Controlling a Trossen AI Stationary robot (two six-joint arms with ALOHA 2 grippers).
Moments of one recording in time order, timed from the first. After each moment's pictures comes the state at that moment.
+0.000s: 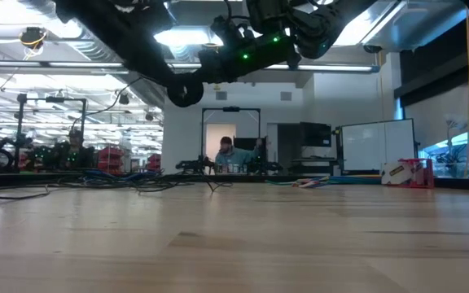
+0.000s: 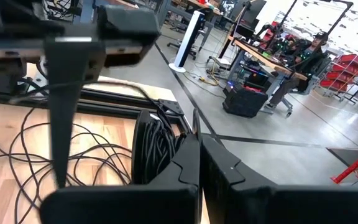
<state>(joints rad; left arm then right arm) 0.20 1.12 0.78 -0.28 -0.19 0.16 -0.24 1.94 1.30 0.52 0.16 -0.36</state>
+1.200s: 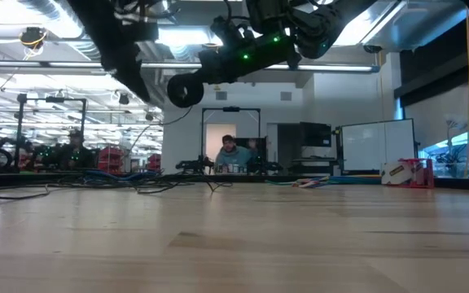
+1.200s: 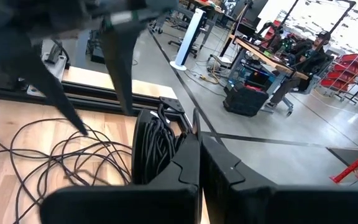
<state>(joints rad) 0.26 1.11 0.91 -0.71 -0.45 0.14 -0.24 1.94 1.30 0.51 0.16 -0.37</state>
